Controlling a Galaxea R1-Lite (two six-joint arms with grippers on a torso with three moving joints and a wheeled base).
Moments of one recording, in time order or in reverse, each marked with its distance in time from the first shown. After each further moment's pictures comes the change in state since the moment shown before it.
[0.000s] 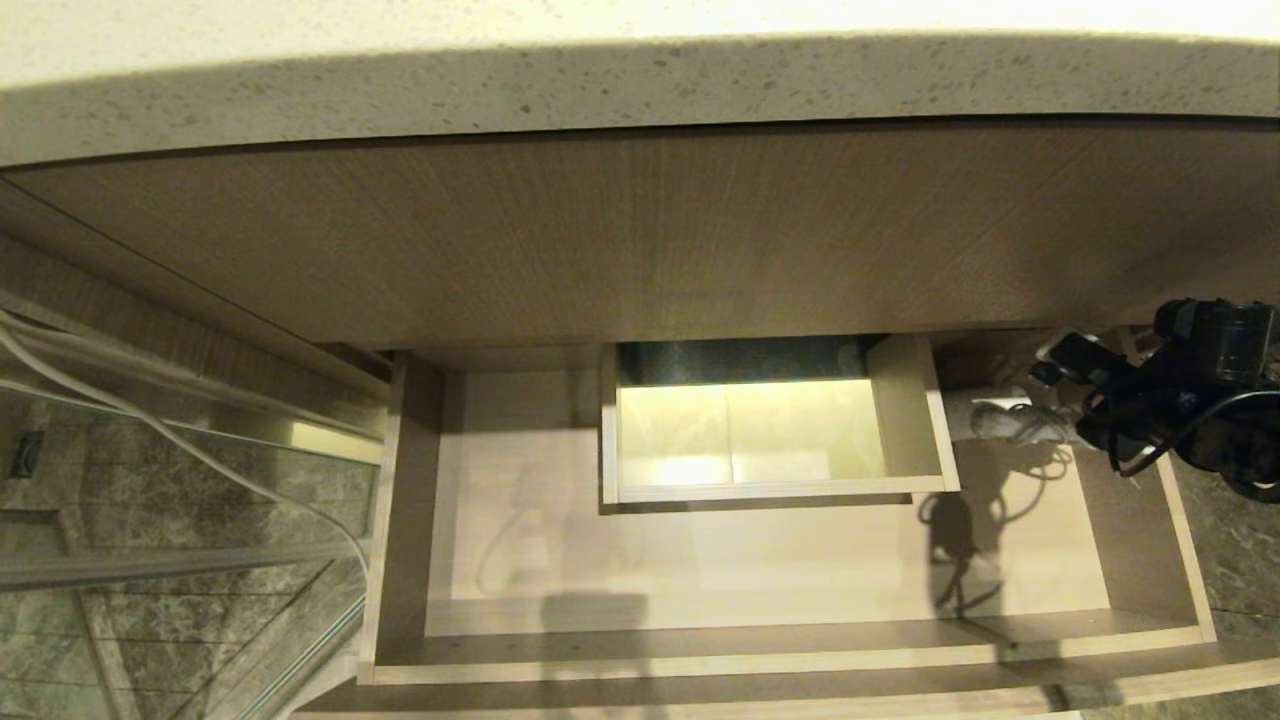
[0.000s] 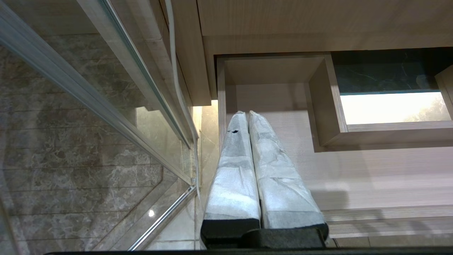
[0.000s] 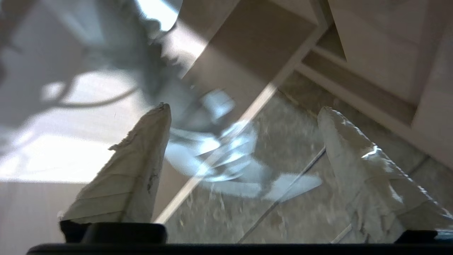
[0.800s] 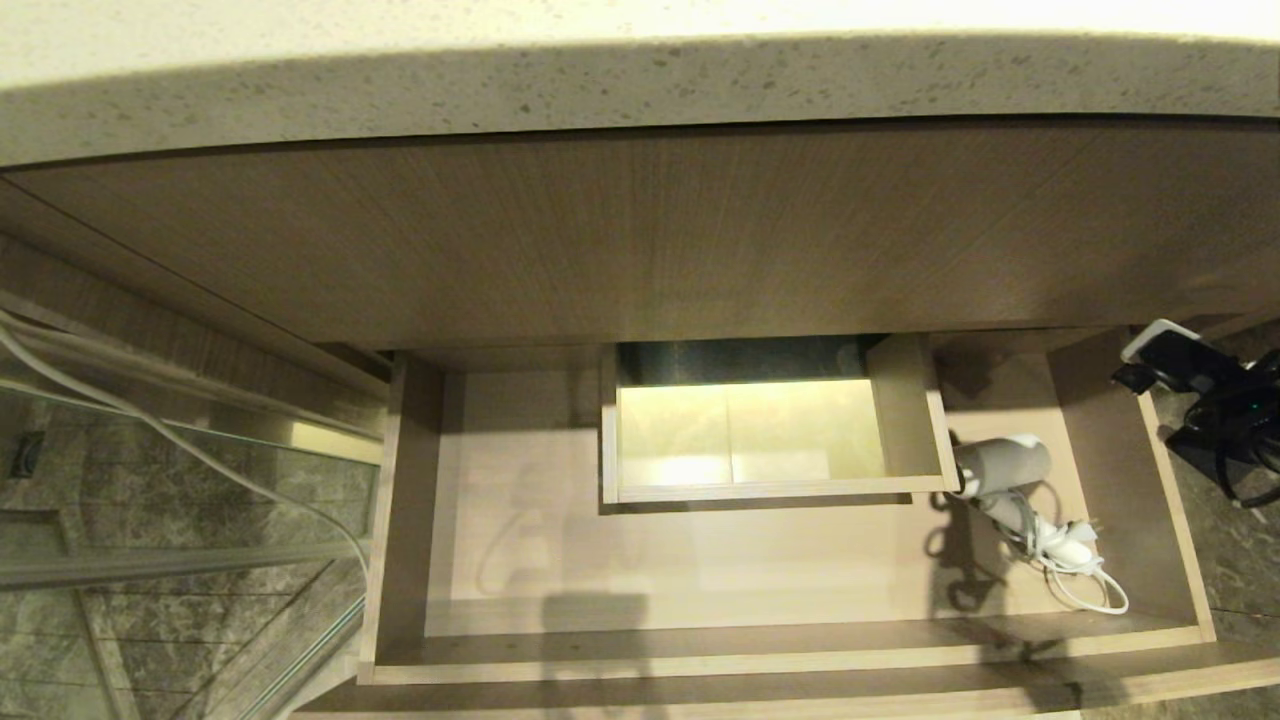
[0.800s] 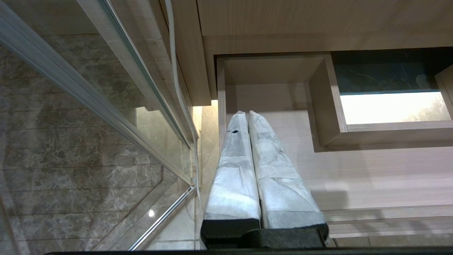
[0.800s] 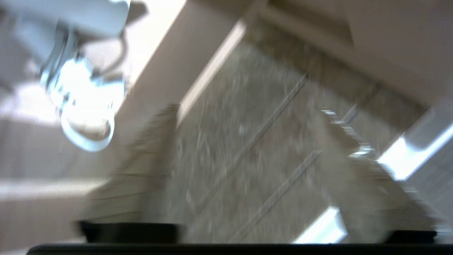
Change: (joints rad) left arm 0.000 0.000 0.000 0.000 0.000 0.000; right arm -0.043 -0.315 0.169 0.164 0.000 0.002
